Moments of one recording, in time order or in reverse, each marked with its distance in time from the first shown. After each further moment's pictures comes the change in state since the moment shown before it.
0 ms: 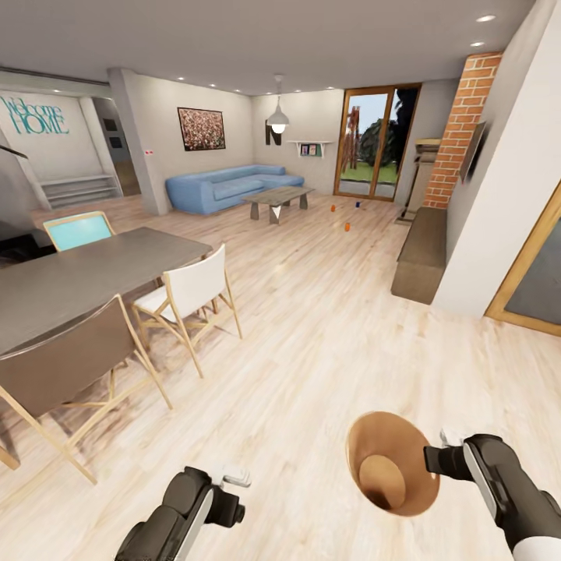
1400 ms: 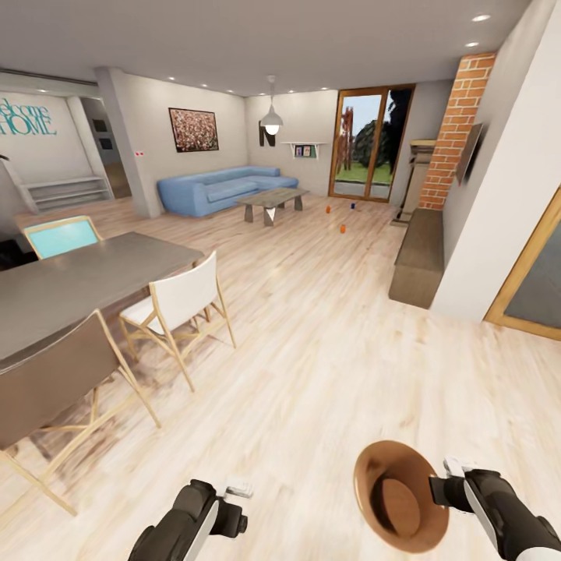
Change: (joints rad) left arm -0.064 -0.028 0.024 0.283 0.014 -0.195 0.015; right arm -0.011 -0.014 0.013 0.315 0.090 -0.317 -0.014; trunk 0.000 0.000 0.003
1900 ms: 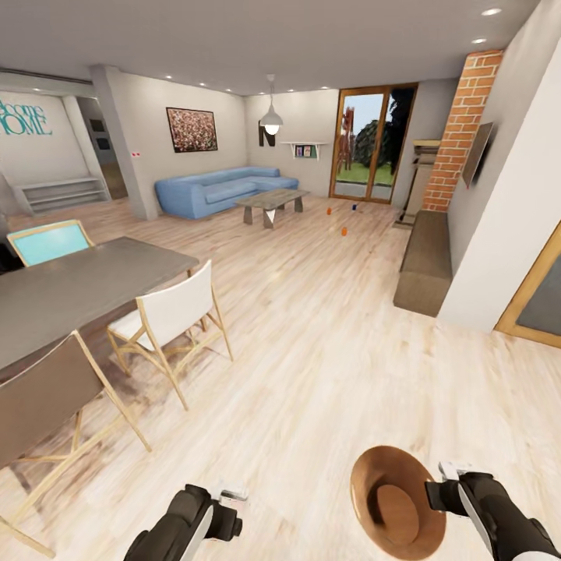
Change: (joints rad) left arm 0.009 0.021 -0.001 0.012 -0.001 -0.033 -0.006; right arm 0.013 0.024 -0.002 -0.013 0.054 0.008 0.006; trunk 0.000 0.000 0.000
